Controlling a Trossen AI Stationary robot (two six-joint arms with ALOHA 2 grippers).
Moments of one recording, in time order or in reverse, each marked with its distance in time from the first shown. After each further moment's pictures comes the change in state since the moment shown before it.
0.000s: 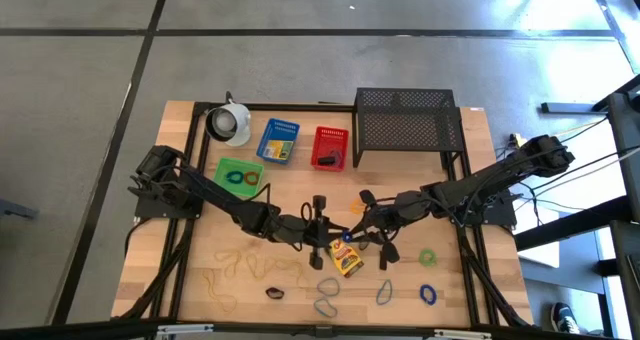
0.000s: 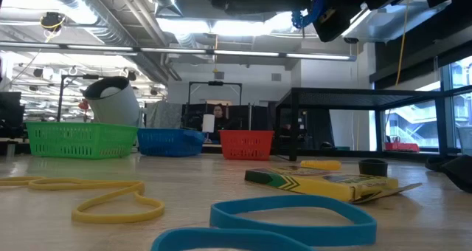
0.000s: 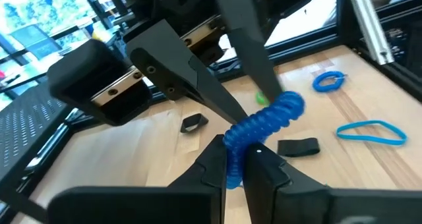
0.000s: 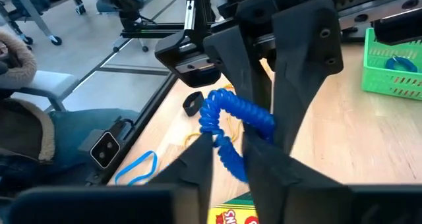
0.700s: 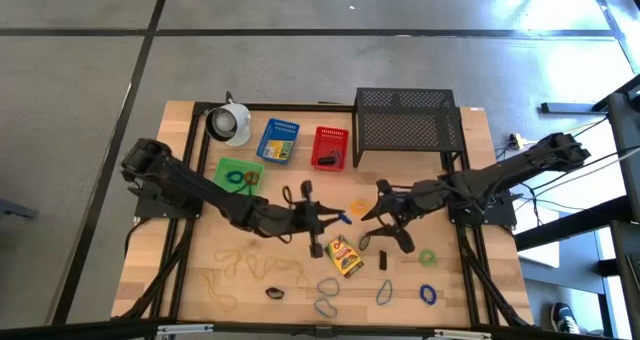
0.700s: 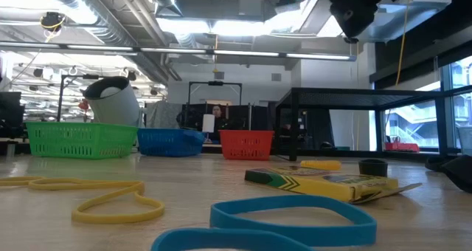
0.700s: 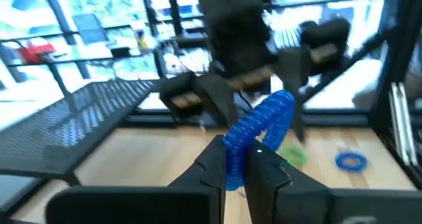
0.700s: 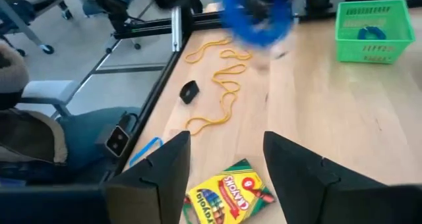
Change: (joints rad) left arm 0.001 -0.149 0.001 0.007 -0.156 -0.198; right arm -0.001 -0.219 0.000 -0.279 0.015 0.114
